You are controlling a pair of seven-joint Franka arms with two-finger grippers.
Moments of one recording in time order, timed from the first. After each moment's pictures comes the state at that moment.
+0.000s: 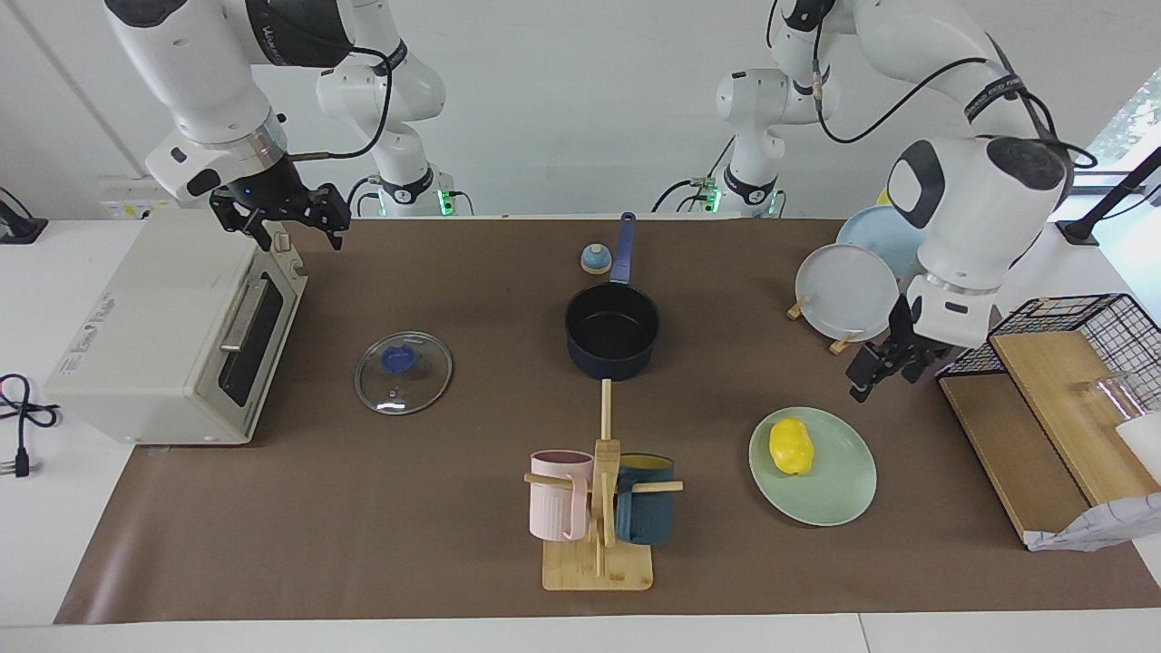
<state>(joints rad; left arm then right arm) -0.08 0.21 -0.02 -1.56 0.00 1.95 -0.26 0.03 -0.03 0.00 -1.65 -0.03 1.52 0.02</state>
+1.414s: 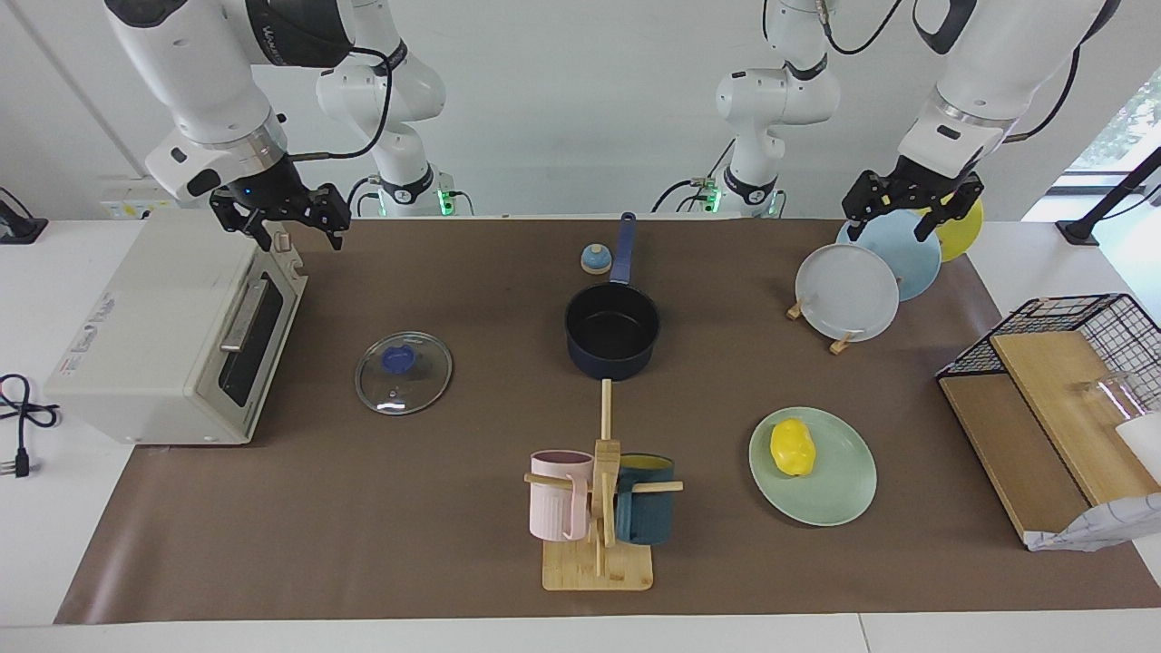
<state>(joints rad) -0.10 -0.06 -0.02 -1.62 0.00 1.54 -0.02 0.03 -0.03 0.00 -1.65 -0.03 1.52 0.02</state>
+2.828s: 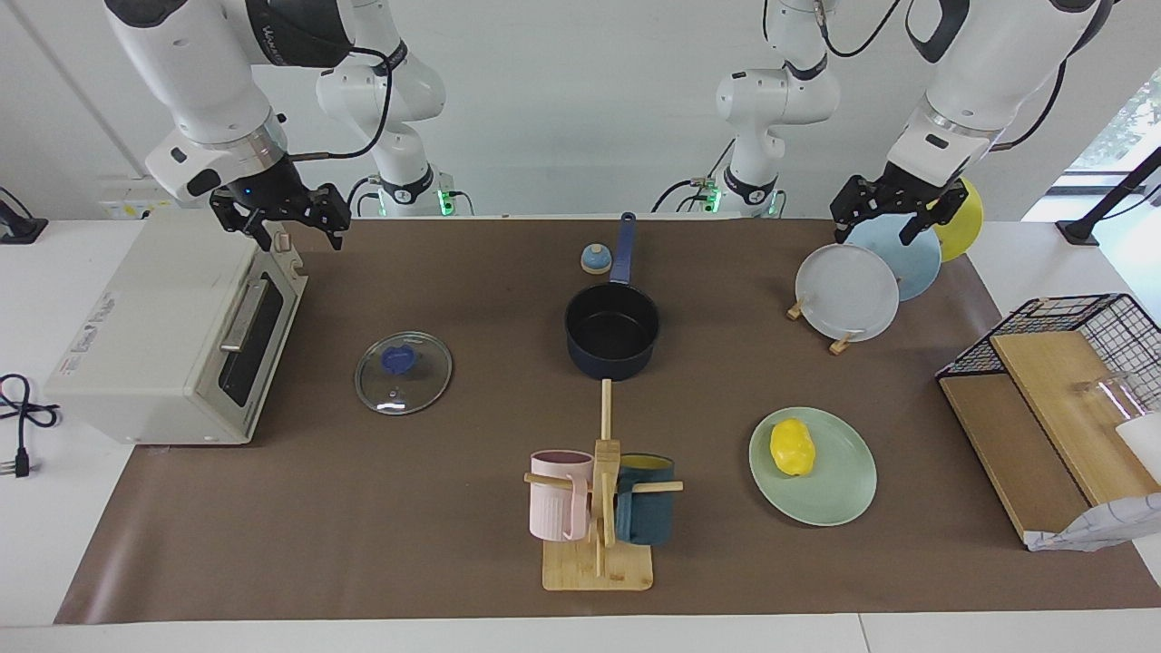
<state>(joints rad) -0.08 -0.06 -0.05 -1.63 -0.03 1.54 -0.04 0.03 -0.03 0.00 -1.65 -0.03 1.52 0.02</state>
